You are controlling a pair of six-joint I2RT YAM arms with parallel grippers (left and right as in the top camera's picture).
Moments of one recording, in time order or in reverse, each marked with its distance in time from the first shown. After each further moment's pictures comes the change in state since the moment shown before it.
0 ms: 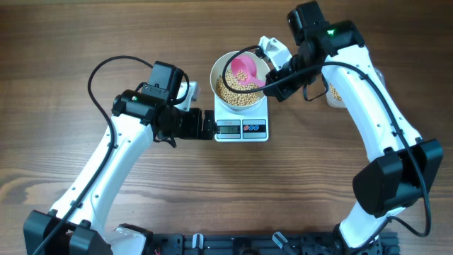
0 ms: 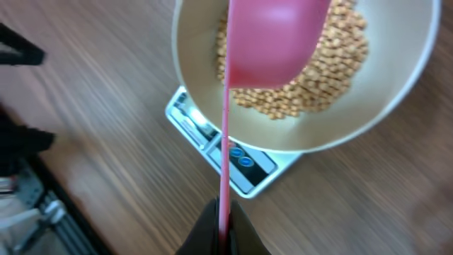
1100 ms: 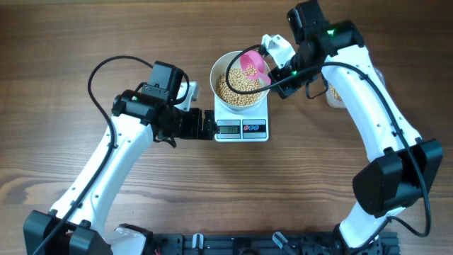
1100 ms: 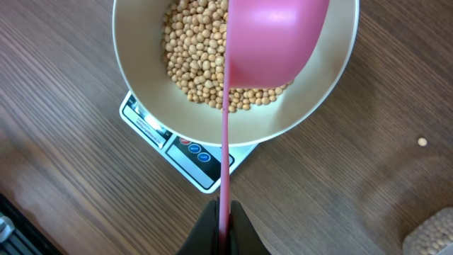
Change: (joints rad) left arm 0.000 0.000 0.000 0.000 0.000 0.000; right arm 0.003 0.000 0.000 0.031 0.154 0.015
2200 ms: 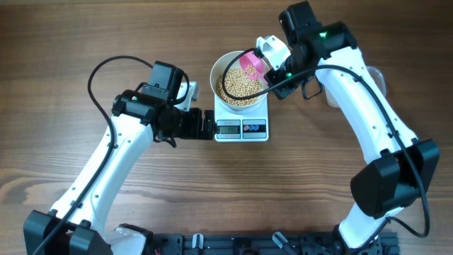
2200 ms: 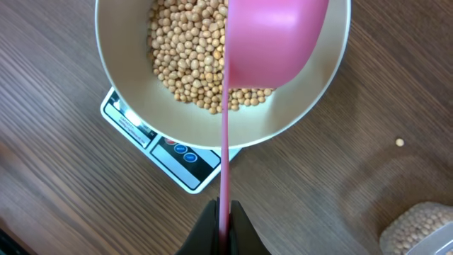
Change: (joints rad) left arm 0.000 0.000 0.000 0.000 0.000 0.000; right arm 0.035 0.000 0.000 0.015 0.089 0.000
